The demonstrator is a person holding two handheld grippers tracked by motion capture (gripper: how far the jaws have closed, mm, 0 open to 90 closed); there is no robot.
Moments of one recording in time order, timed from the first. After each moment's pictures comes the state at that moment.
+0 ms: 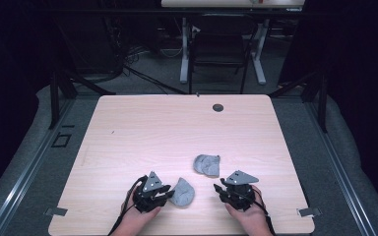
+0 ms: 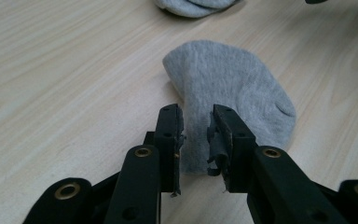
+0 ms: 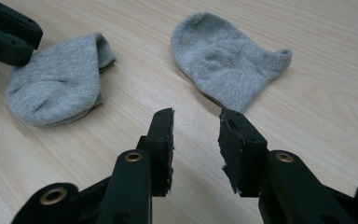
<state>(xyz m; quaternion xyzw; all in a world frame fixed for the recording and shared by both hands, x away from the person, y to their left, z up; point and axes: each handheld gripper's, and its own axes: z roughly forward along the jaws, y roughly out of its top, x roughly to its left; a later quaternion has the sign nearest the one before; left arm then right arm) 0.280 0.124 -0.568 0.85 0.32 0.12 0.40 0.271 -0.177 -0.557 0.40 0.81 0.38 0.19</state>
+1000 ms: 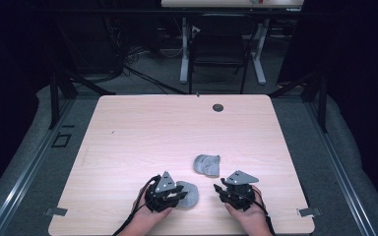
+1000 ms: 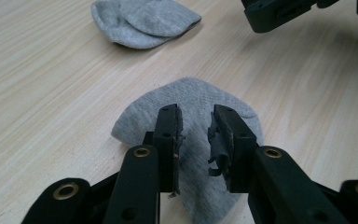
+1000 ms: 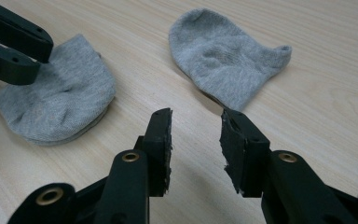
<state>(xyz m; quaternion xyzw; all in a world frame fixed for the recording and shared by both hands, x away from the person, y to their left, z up) 0.280 0.091 -0.563 0.86 0.27 0.10 0.41 0.272 -0.177 -0.560 0.41 0.81 0.38 0.19</state>
